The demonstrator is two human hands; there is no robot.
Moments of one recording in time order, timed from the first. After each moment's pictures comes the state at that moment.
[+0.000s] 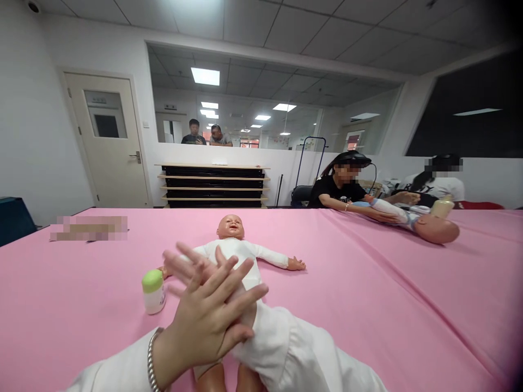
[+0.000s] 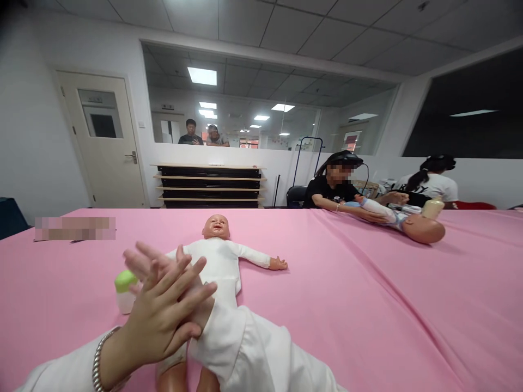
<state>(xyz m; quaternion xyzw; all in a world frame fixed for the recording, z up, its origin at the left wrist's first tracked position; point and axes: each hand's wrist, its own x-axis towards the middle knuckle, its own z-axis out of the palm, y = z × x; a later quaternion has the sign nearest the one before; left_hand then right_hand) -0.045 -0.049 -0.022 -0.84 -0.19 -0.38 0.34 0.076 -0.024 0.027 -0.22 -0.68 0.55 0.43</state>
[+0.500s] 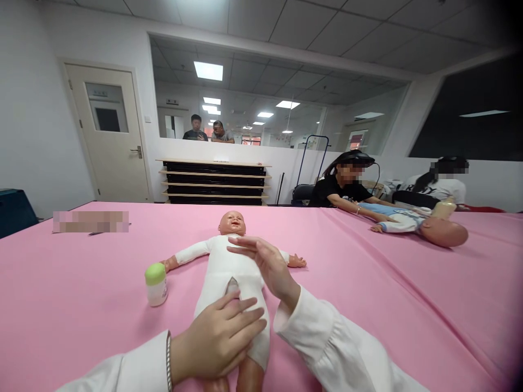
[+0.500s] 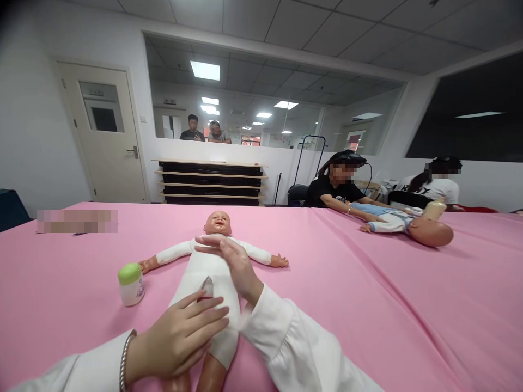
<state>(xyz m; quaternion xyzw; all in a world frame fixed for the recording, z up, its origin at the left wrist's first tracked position) -0.034 -0.046 -0.075 -0.93 -0.07 -0.32 0.18 0.129 -0.014 -0.013 -0.25 -0.70 0.40 0.53</state>
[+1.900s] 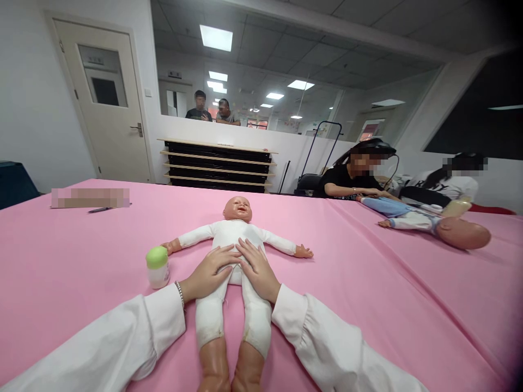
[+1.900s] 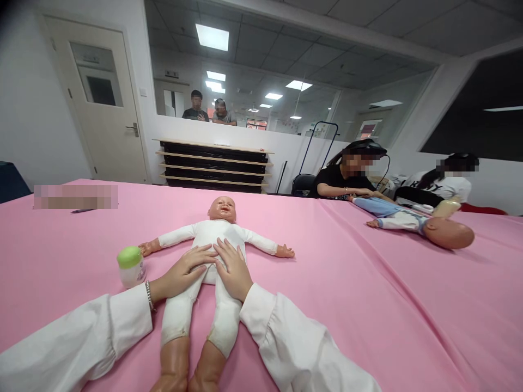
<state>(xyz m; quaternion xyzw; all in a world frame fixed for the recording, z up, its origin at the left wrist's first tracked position) -0.053 0.055 -0.121 -0.88 -0.28 -0.32 -0.22 0.136 0.035 -0.118 -0.49 -0.81 0.14 0.30</state>
